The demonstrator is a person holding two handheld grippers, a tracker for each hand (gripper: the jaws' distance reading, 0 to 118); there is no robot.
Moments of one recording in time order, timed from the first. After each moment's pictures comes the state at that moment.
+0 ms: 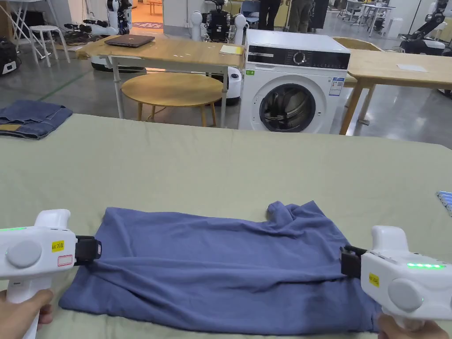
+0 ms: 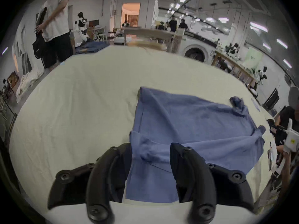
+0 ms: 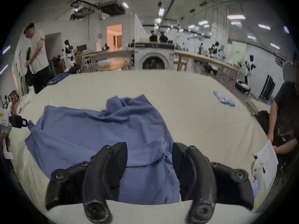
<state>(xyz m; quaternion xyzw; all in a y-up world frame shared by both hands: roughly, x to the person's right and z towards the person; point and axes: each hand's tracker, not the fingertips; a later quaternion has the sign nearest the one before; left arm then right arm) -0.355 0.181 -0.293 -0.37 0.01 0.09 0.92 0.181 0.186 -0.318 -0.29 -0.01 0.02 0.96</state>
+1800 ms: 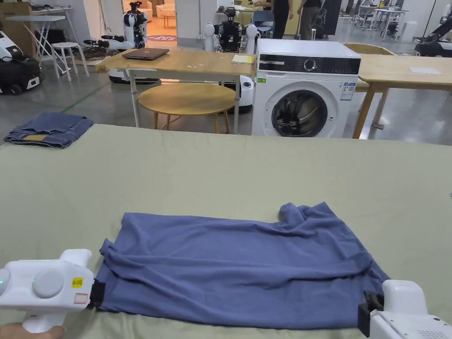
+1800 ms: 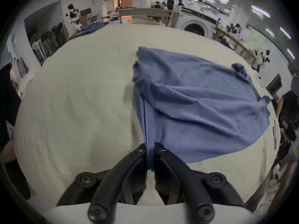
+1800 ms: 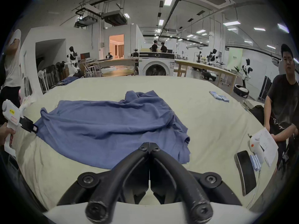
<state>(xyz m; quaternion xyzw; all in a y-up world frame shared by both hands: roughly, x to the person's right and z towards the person) -0.367 0.145 -0.255 -0.48 0.00 0.06 0.88 0.167 0.167 -0.216 -0.28 0.00 0.01 0.96</state>
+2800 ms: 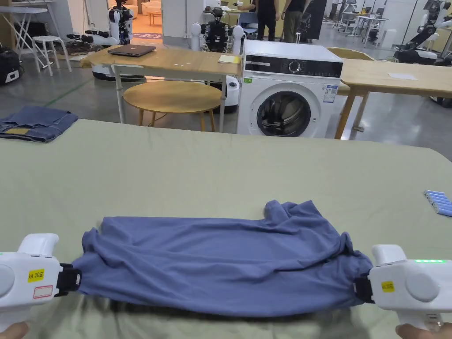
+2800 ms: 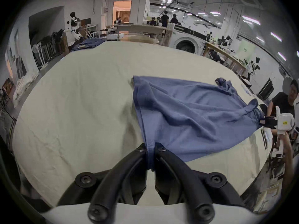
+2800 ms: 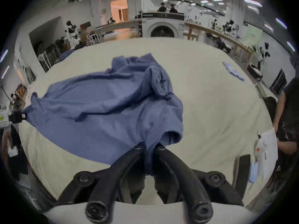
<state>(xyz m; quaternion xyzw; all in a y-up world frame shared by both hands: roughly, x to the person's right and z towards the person) -0.365 0.194 -0.204 -0.42 -0.02 0.07 0.90 0.220 0.188 -0.282 -0.45 0.05 0.02 0.89</state>
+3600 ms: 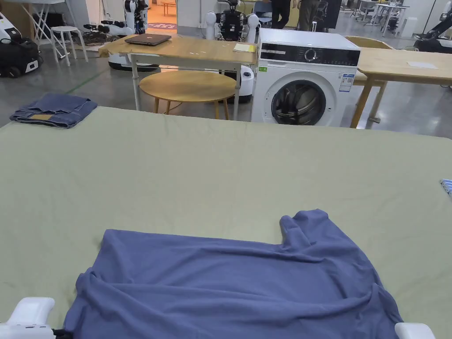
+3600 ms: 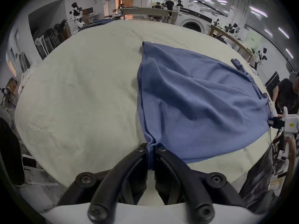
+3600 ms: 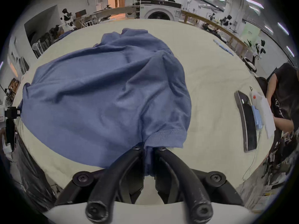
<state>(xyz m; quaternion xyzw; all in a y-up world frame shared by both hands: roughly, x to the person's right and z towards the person) -0.371 0.116 -0.098 -0.49 0.00 0.06 0.87 0.211 0.113 -0.154 -0.51 0.01 0.05 0.86</state>
